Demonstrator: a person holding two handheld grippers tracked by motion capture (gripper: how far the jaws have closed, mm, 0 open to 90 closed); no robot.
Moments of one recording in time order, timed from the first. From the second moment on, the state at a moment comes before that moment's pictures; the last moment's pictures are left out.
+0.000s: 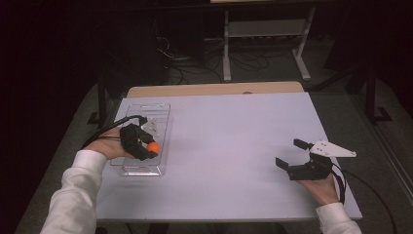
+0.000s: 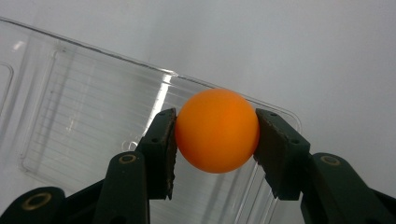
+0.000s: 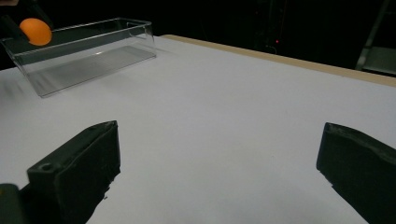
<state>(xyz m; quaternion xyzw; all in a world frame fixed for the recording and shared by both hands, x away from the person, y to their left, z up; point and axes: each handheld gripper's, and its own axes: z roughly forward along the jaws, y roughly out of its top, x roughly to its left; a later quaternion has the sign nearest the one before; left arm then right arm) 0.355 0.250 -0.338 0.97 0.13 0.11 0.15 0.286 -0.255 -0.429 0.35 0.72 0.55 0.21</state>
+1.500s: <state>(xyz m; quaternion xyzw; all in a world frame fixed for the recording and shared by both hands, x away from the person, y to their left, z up) 0.364 0.252 -0.377 0.98 0.14 0.08 0.14 0.287 -0.254 -0.431 0.35 0.73 0.55 0.21</state>
